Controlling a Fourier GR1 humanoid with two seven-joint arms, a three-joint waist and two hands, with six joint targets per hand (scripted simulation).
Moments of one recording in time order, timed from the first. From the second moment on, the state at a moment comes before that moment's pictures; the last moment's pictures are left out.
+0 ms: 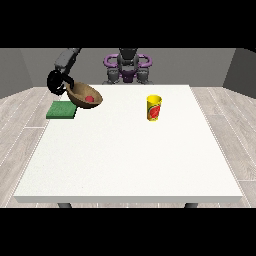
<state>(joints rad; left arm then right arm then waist) -0.54 0.79 0.60 -0.94 0.48 -0.46 0.01 -0.45 -0.40 -0.26 -0.96 -0.15 -0.02 0.14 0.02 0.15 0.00</state>
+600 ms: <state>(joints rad) -0.58 0.82 0.61 -1.00 0.48 -0.43 -0.09 -0.58 -0.58 -0.39 -0.77 -0.20 0.11 -0.04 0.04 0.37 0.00</state>
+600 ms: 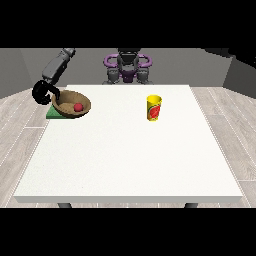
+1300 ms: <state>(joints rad) -0.50 0.81 0.67 -1.26 0.60 -0.38 0.00 -0.62 -0.78 -0.49 -0.46 -0.19 0.25 -0.28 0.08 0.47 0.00</state>
